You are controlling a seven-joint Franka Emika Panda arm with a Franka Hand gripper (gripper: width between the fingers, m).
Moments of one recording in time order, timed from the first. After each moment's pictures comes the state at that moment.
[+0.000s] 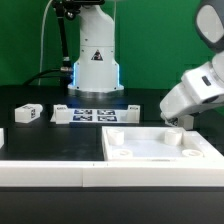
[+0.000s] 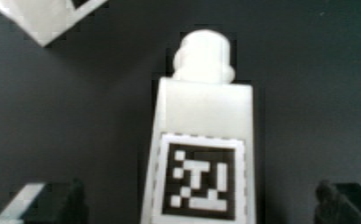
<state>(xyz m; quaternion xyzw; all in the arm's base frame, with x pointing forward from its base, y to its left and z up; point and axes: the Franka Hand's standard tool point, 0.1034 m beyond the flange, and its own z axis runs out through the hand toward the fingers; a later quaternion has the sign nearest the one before) 0.382 0.183 0.014 0.89 0.26 -0.37 0.08</state>
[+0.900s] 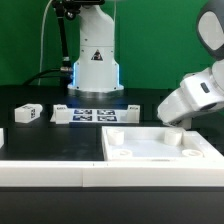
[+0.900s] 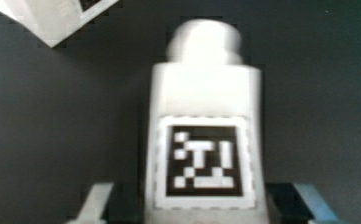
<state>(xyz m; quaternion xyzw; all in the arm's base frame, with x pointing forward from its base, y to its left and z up) 0.388 0.178 0.008 0.89 0.24 -0.38 0.07</state>
